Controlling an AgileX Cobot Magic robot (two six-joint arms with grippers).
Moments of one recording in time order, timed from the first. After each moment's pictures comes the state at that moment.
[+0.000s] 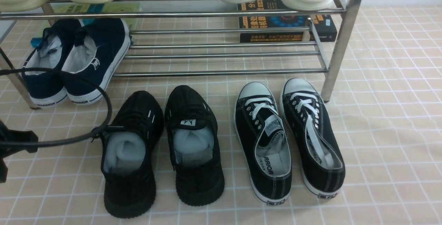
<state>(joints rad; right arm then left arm) 0.33 0.23 -0.29 0.00 0.35 0.22 0.08 1.19 -0.94 0.11 1.08 -0.14</state>
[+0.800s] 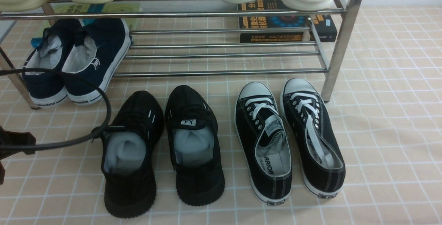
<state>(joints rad) -0.03 -0.01 0.01 0.01 0.40 0.22 0.08 1.17 -0.94 0.11 1.10 -0.14</state>
